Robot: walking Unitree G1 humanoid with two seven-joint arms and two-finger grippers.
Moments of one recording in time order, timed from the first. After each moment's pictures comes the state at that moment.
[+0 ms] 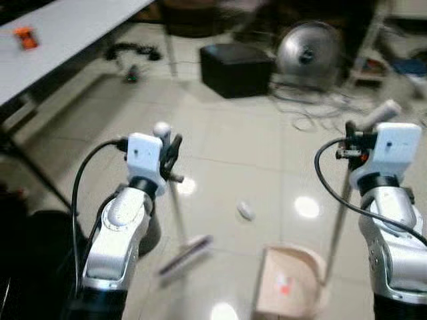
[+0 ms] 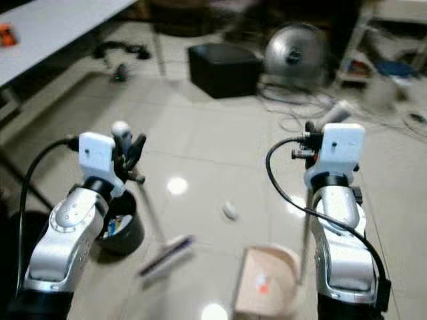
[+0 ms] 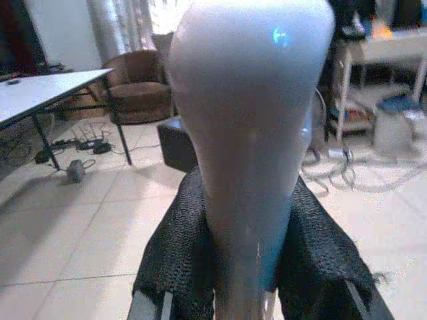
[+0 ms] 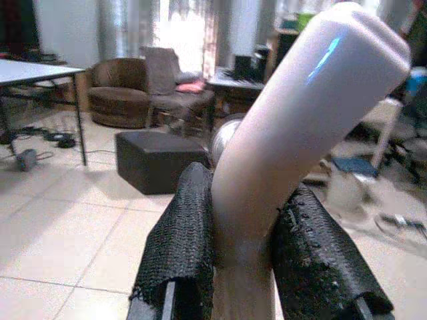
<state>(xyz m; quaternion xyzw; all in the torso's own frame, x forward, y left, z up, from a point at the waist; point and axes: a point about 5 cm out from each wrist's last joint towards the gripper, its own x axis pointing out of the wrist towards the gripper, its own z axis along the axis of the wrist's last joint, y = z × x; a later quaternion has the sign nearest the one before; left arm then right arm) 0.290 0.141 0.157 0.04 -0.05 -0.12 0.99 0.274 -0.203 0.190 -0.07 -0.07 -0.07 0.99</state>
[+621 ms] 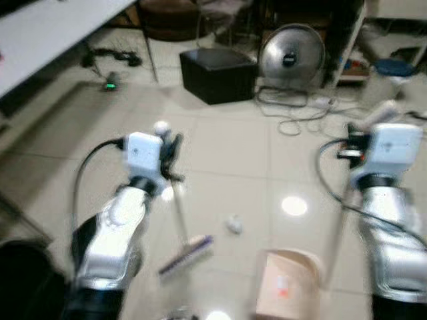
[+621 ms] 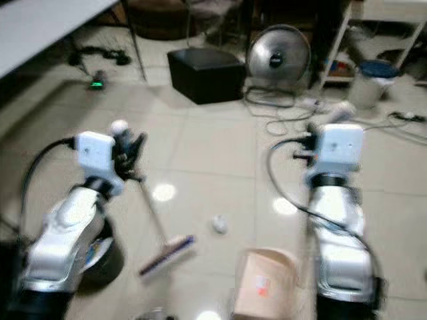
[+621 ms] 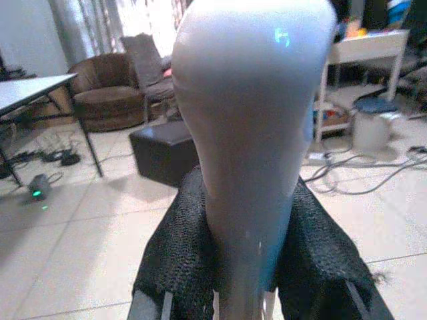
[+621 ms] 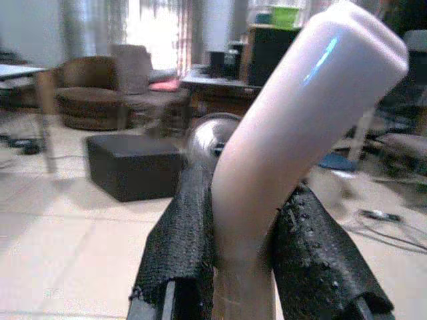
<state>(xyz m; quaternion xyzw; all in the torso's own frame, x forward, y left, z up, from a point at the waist) 0.290 0.155 0.154 0.05 -0.04 -0.10 0.99 0.277 -0.188 0.185 -0.05 -0.07 -0.05 0.99</state>
